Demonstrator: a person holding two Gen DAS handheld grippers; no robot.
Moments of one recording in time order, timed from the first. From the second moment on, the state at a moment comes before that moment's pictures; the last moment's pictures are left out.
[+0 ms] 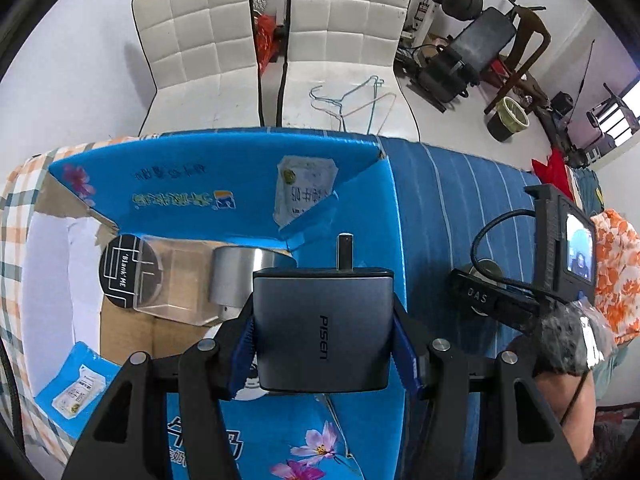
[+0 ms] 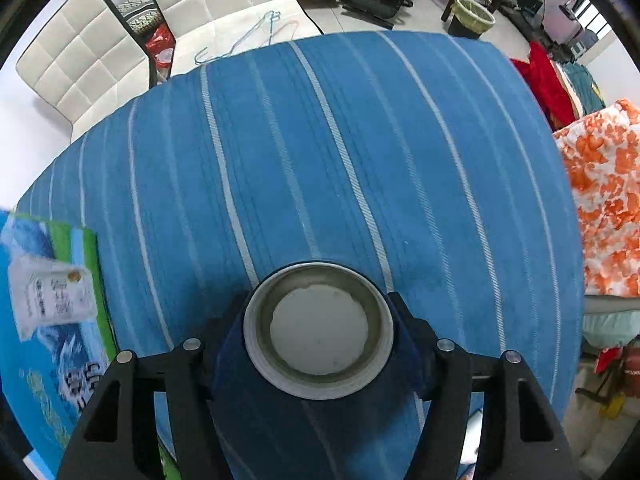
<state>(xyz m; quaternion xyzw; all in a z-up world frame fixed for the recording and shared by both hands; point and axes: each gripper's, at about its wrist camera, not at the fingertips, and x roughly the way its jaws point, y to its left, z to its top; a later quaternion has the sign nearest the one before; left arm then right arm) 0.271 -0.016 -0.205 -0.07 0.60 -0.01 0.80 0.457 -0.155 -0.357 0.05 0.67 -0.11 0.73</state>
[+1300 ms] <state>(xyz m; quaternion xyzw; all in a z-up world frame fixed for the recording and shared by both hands) 0.162 0.174 -0.202 -0.06 0.61 0.00 0.79 0.355 0.123 -0.304 0.18 0.70 0.09 0.69</state>
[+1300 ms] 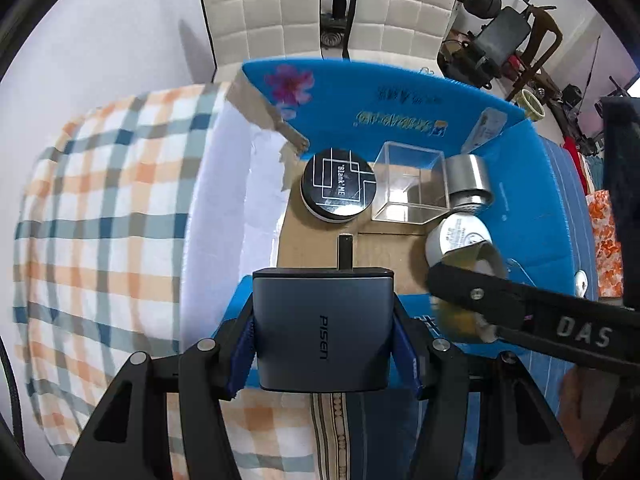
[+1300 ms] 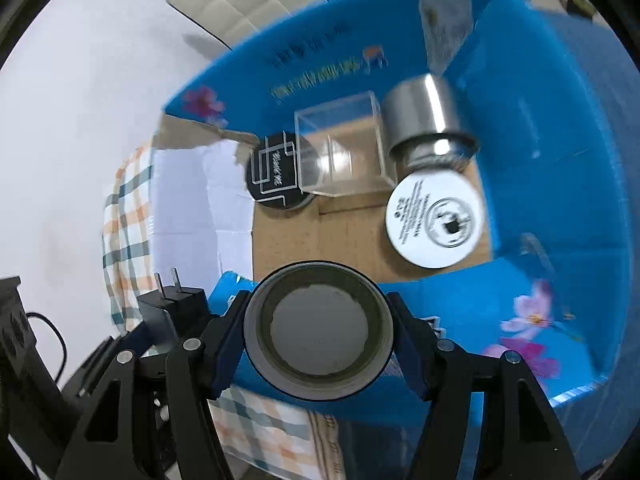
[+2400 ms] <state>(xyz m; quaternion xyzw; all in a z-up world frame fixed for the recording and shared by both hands) 0.181 0.182 -0.254 -0.05 0.67 -0.02 0.74 0.371 0.106 -0.330 0.07 0.72 0.01 0.69</state>
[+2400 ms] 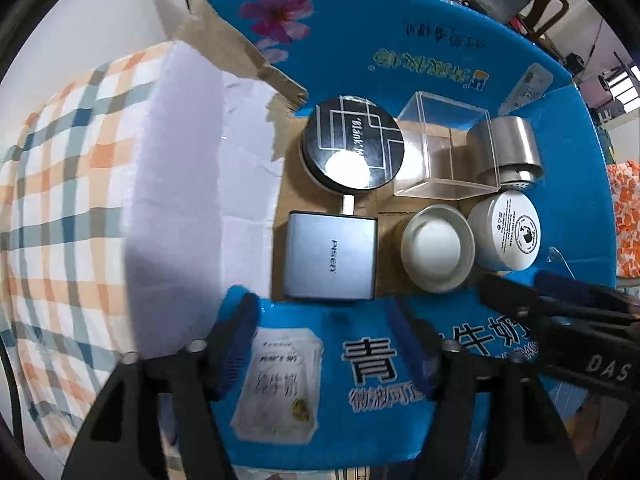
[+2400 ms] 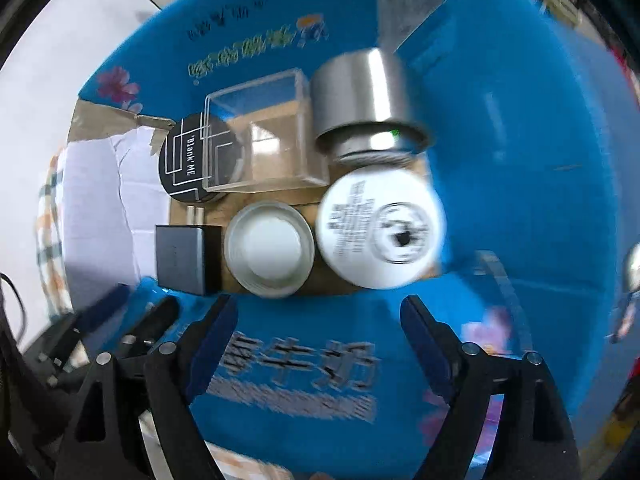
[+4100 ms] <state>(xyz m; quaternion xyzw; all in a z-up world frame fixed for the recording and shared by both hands) 0.089 0.082 -0.036 -0.02 0.52 0.00 0.85 0.217 -0.009 -0.068 0.07 0.57 0.01 0.81</state>
